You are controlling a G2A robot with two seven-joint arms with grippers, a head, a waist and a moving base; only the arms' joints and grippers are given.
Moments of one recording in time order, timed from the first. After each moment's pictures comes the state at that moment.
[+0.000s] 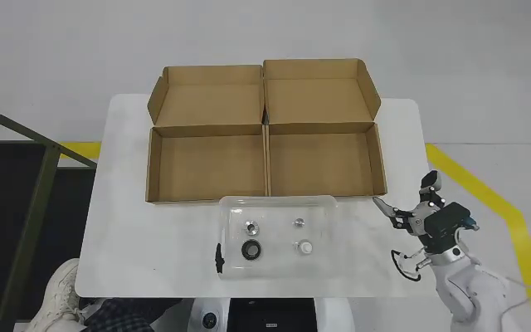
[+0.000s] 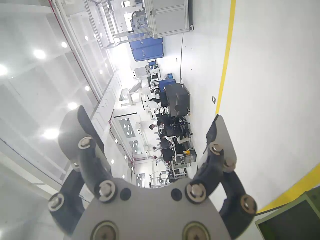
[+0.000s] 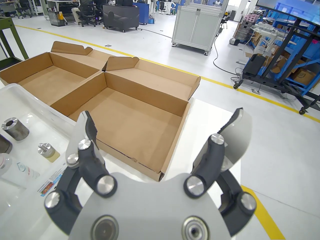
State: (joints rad) left arm -0.01 -0.37 -0.75 -1.25 2.03 -0.40 0.22; right arm -1.81 -1.23 1.79 -1.97 -1.38 -0.56 -0.26
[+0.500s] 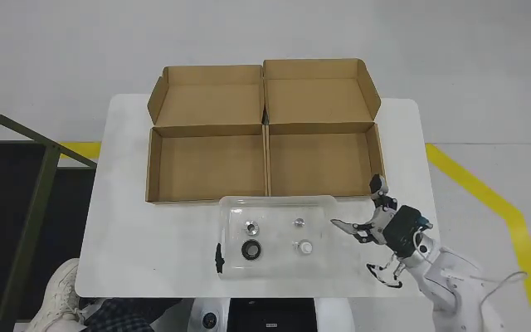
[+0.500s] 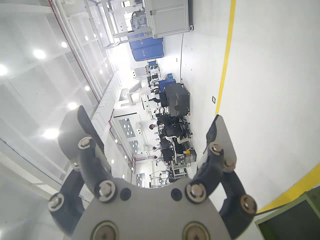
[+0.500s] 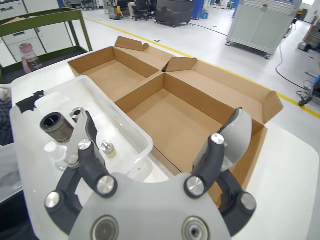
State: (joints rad) left arm -0.01 -0.37 -0.75 -1.25 2.03 -0.40 0.22; right arm -1.75 -1.21 1.65 -2.02 -1.37 -0.78 -0.15
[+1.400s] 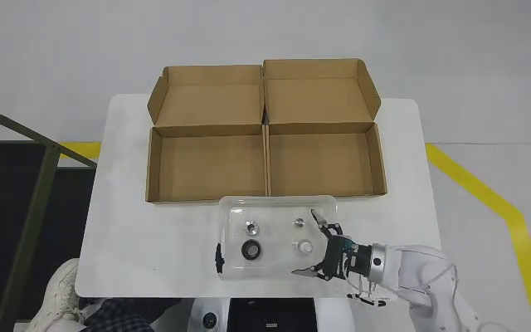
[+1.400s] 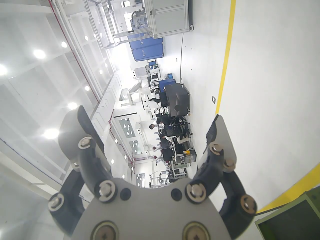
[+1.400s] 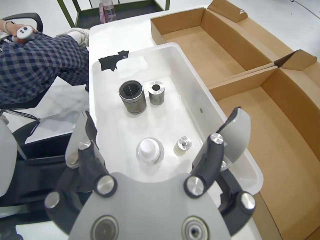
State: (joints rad) left arm -0.01 -0.37 -0.75 -1.25 2.03 -0.40 0.22; right arm -1.68 -1.17 1.44 -2.08 -1.36 -1.01 0.22
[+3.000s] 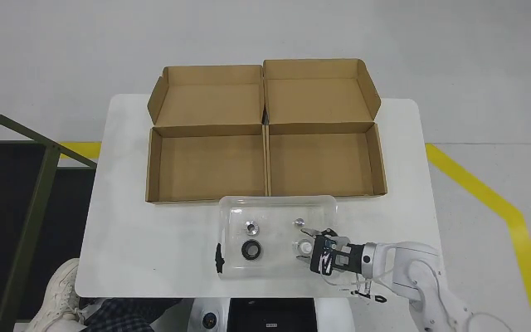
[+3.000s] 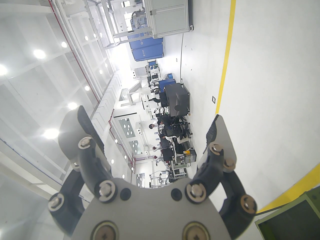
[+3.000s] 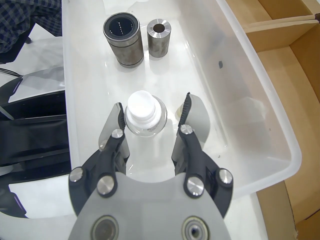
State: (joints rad) left arm -0.01 -0.37 -0.75 -1.25 2.03 -0.40 0.22; right arm -1.63 -1.11 1.36 -2.02 -1.47 -0.96 0.32
